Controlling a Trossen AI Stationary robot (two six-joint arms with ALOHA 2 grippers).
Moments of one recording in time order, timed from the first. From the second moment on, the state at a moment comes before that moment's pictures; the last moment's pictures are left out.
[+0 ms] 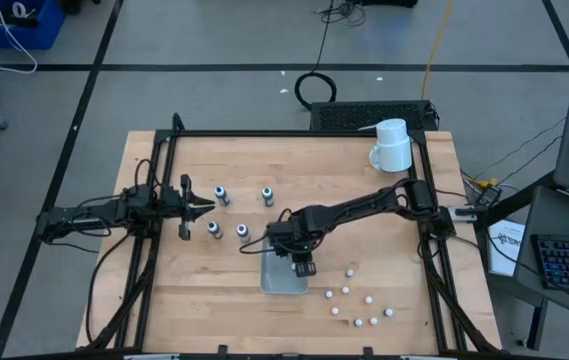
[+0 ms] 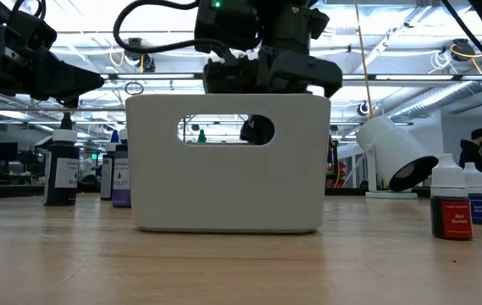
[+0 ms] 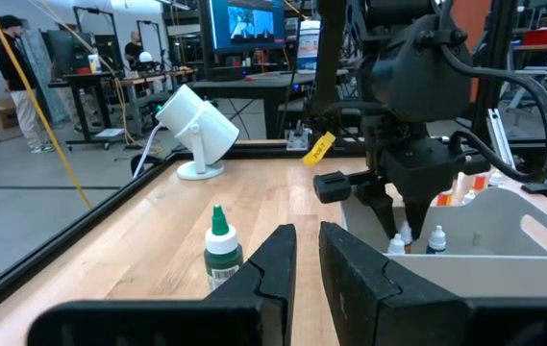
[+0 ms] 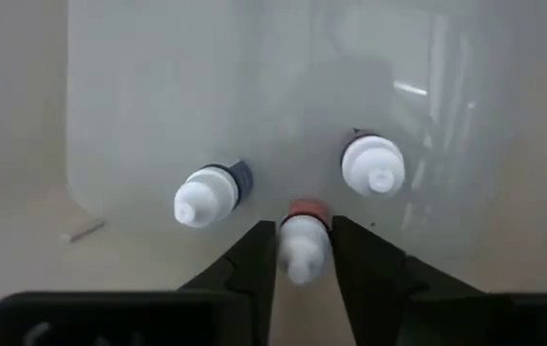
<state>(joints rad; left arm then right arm) 0.11 0.04 0.01 0.03 0.04 0.05 0.13 2.13 1.62 -0.89 -0.16 0.01</state>
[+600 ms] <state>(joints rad) 0.11 0.04 0.01 0.03 0.04 0.05 0.14 2.07 1.62 -0.88 -0.15 0.07</state>
